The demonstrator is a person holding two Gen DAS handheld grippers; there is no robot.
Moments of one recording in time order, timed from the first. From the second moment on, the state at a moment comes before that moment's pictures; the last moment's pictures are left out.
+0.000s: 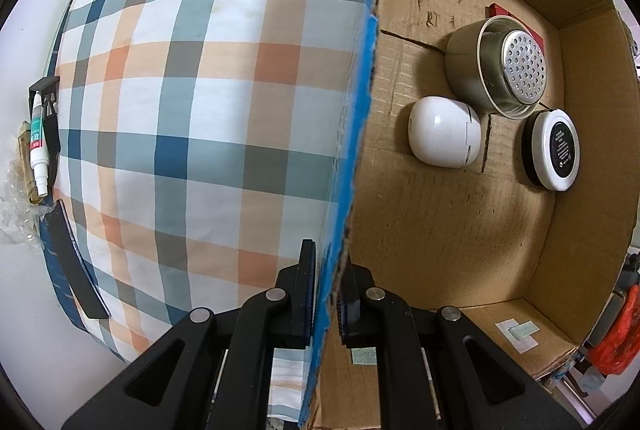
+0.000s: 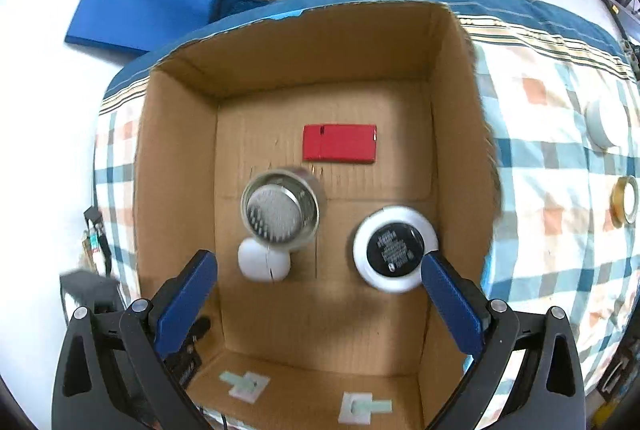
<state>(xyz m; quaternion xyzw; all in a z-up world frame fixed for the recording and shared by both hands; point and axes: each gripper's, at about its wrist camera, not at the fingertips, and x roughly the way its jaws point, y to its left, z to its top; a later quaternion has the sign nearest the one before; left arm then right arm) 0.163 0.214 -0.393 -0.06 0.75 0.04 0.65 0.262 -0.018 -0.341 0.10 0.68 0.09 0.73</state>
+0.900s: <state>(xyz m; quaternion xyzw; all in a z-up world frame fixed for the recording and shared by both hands) 0.171 0.197 -0.386 -0.05 0.75 0.05 0.65 0.204 -0.244 -0.311 0.23 0.55 -0.15 0.79</state>
